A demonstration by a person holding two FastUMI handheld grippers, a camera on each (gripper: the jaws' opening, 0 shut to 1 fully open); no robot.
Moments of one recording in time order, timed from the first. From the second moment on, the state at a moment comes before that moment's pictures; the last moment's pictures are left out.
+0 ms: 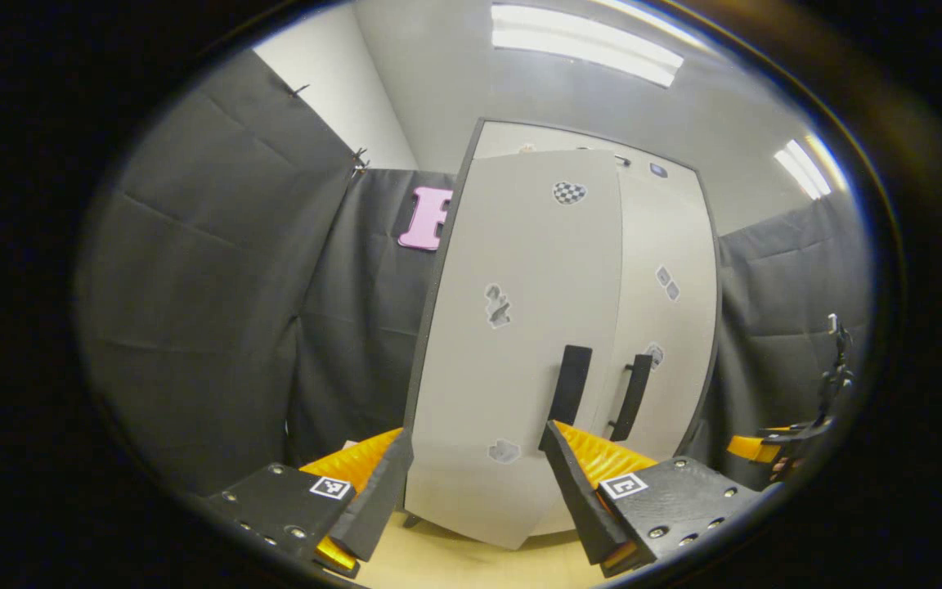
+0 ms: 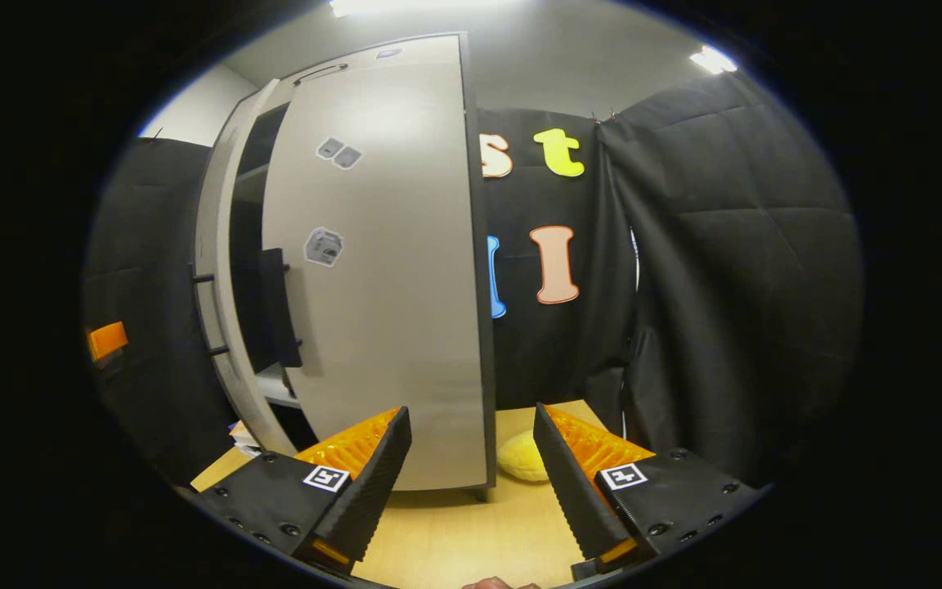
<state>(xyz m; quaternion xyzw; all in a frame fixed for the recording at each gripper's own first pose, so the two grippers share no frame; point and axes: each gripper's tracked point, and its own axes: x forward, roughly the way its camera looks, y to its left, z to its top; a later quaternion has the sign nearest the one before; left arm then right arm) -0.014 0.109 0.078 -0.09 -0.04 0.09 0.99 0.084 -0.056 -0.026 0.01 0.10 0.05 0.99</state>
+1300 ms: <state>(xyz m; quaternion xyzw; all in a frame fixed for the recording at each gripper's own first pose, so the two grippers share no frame) 0.016 0.162 0.070 -0.04 -0.06 0.10 0.99 0.070 -0.058 -0.012 -0.01 0.09 0.00 1.00</state>
